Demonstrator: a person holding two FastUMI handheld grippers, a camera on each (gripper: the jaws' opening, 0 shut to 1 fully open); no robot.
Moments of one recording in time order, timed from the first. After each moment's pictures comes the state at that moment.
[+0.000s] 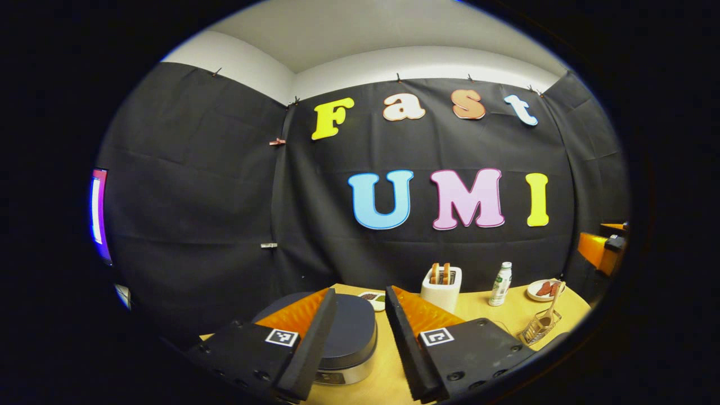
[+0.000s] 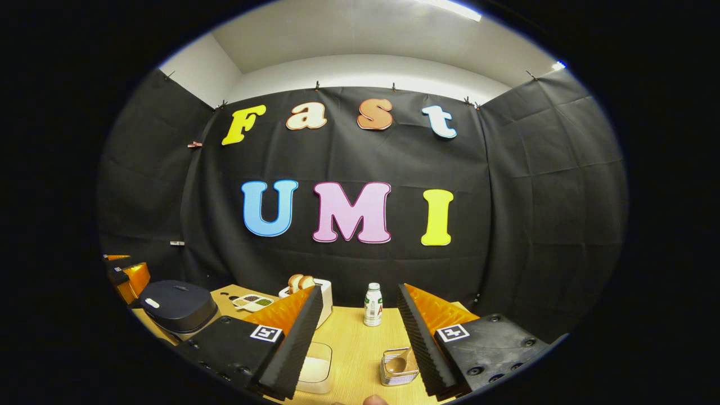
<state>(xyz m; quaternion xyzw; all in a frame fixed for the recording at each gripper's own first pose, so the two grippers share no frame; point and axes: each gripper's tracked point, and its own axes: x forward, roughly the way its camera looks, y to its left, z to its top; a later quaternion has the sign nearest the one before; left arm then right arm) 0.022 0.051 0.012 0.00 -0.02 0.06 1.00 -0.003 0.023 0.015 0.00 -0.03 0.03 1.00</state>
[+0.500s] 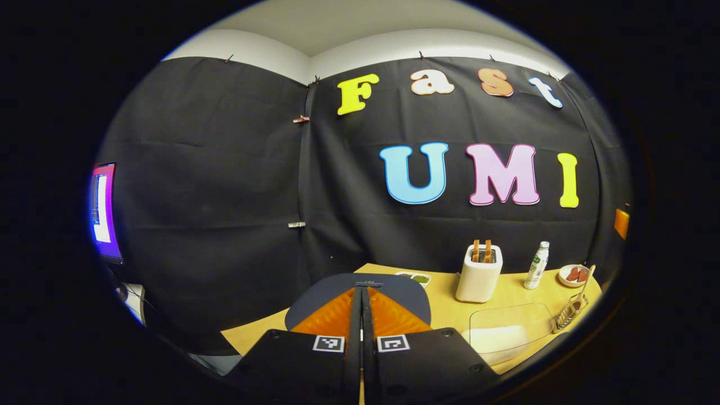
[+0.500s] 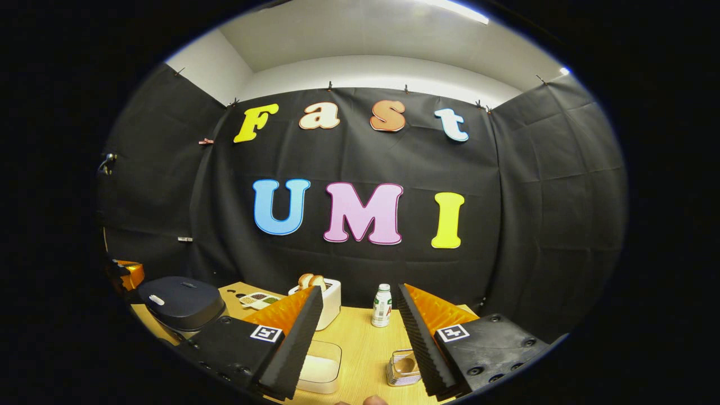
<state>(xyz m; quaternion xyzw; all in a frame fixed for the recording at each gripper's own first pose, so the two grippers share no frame) 0.047 0.123 -0.036 0.00 0.05 0.11 0.99 -0.006 0.042 0.012 -0.02 -0.03 0.04 1.00</state>
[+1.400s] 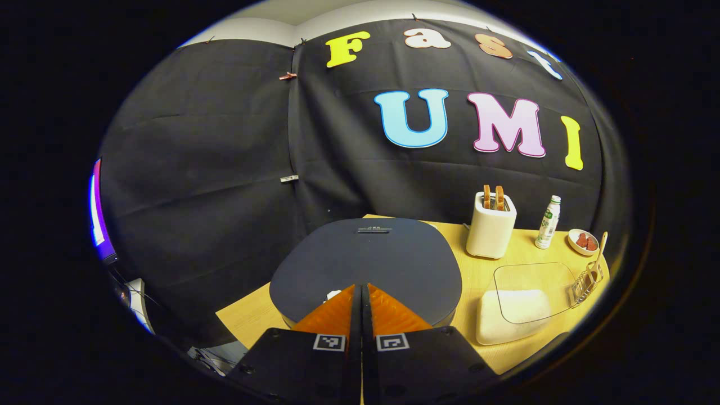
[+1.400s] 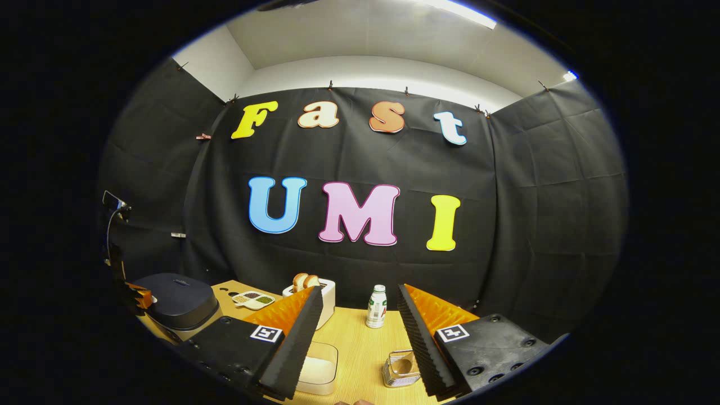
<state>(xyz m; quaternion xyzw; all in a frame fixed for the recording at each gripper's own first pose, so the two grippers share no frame) 0.074 0.130 -0.123 0.00 0.17 0.09 0.98 -0.001 0.046 0.013 -0.03 -0.04 0.02 1.00</state>
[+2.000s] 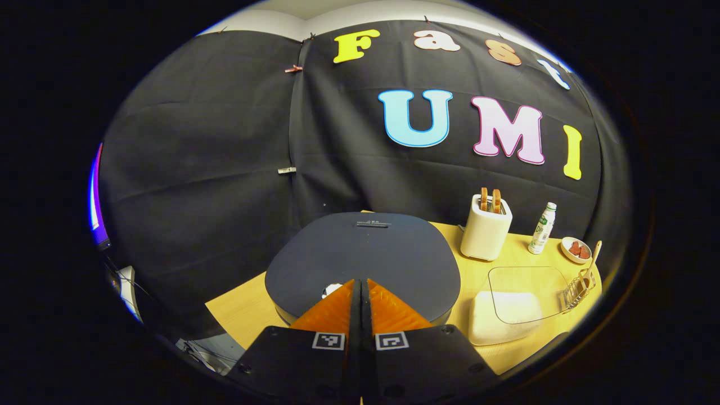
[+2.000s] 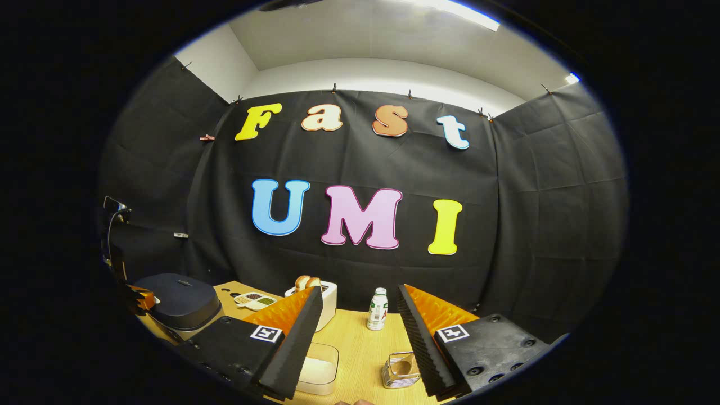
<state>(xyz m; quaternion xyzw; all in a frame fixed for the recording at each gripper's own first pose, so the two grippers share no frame) 0.071 0.131 -0.128 -0.02 0.17 0.08 0.98 -0.009 0.047 0.019 -0.03 -0.04 0.03 1.00</state>
